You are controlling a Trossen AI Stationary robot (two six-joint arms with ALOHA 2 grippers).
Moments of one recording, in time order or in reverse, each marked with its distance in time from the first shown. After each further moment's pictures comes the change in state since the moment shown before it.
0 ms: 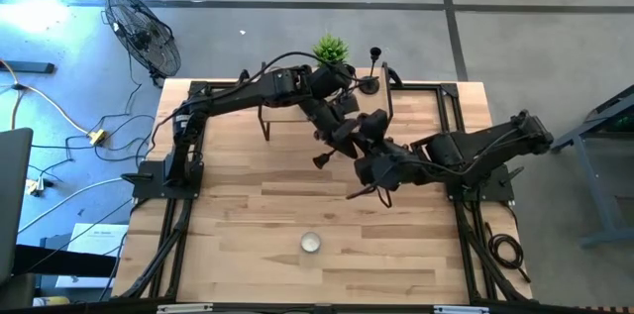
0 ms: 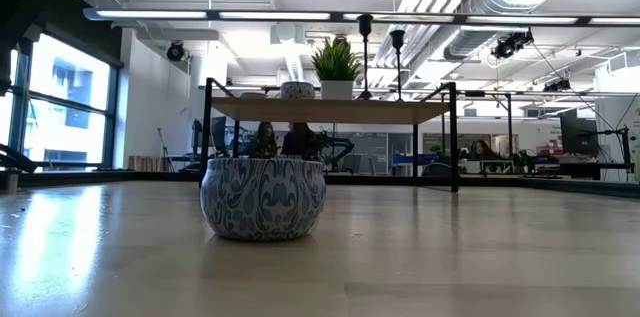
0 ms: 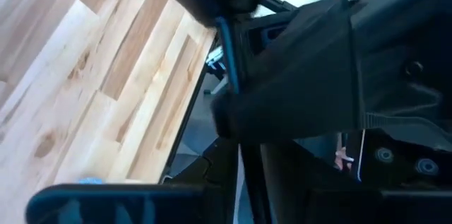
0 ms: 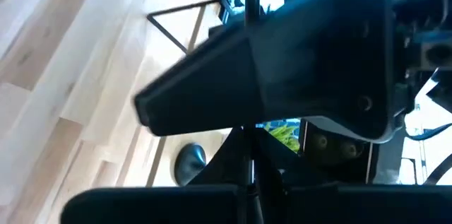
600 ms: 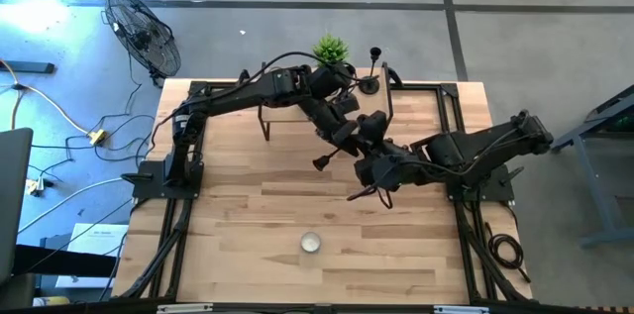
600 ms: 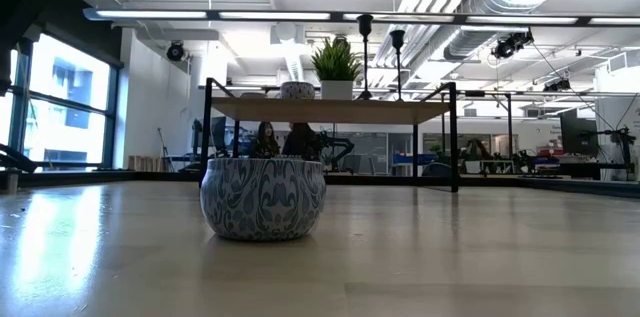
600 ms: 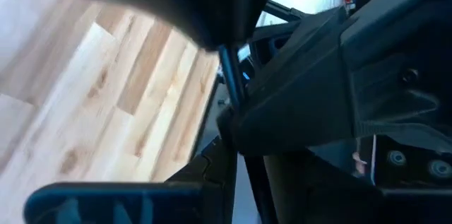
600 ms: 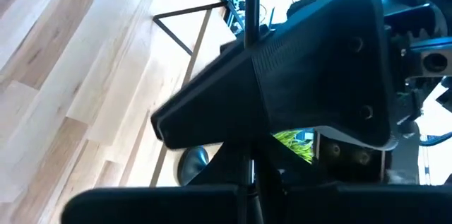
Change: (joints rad) left arm 0.000 -0.005 0.000 -0.004 -0.062 0.076; right arm 0.000 0.000 0.000 -0.005 -0.016 -0.012
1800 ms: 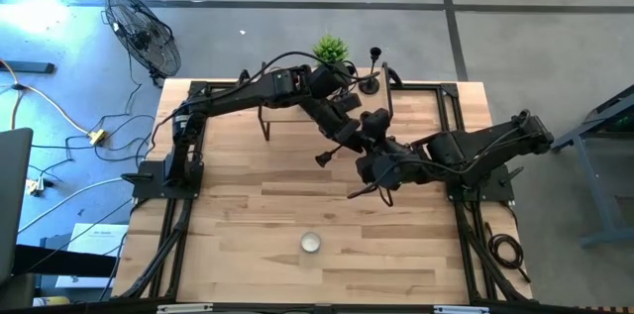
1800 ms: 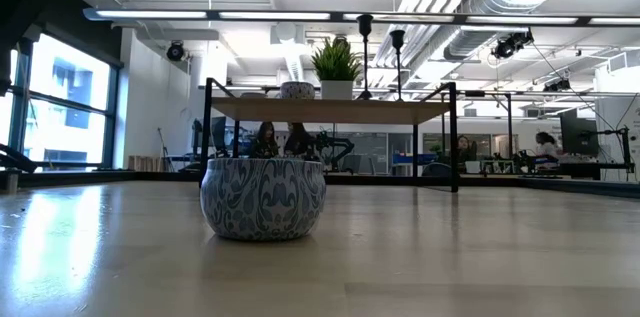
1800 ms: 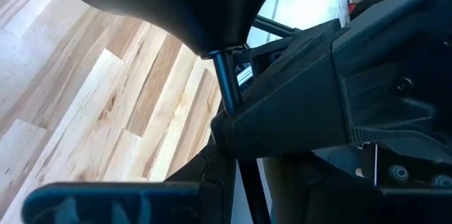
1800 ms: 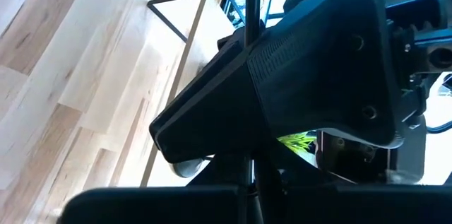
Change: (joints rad) left arm 0.000 0.000 -0.001 0.050 -0.073 -0.002; right arm 0.000 -0.005 0.001 -0.037 0.027 0.015
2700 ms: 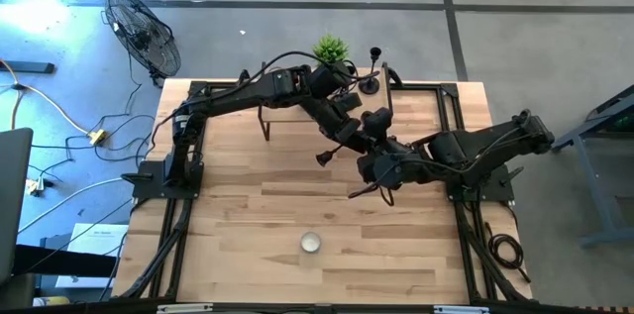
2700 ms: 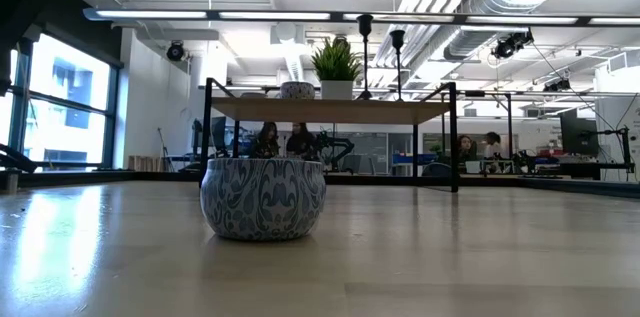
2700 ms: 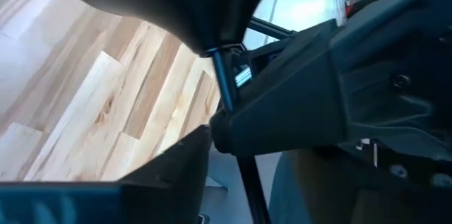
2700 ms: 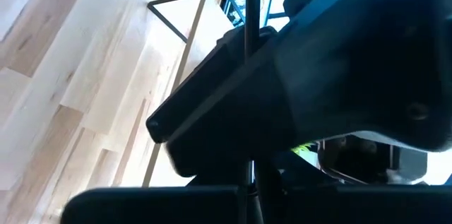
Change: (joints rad) left arm 0.000 0.000 0.000 0.014 0.000 -0.011; right arm 0.000 -0.006 0.000 -0.008 0.001 0.015
